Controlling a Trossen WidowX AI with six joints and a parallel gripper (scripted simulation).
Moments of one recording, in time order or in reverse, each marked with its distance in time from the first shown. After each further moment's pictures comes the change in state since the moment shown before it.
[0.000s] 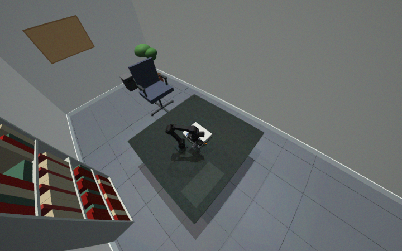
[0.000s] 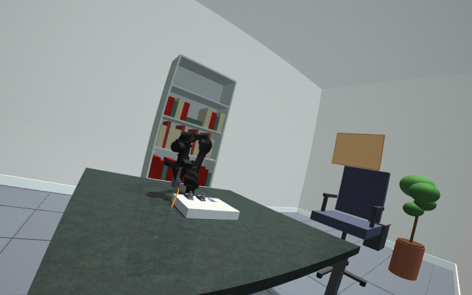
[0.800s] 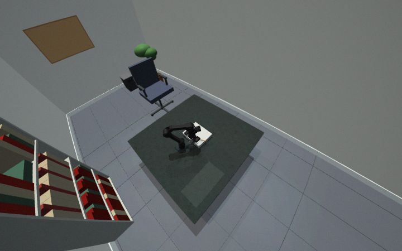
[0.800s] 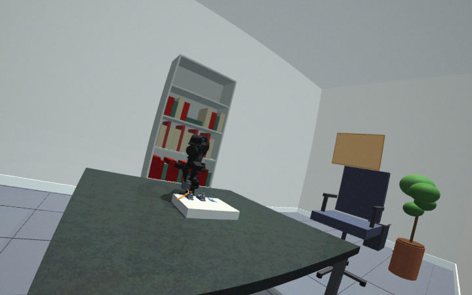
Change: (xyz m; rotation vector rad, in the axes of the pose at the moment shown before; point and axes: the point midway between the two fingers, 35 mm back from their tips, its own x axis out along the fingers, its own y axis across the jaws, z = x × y) arm 0.000 0.059 0.013 0.001 0.005 0.012
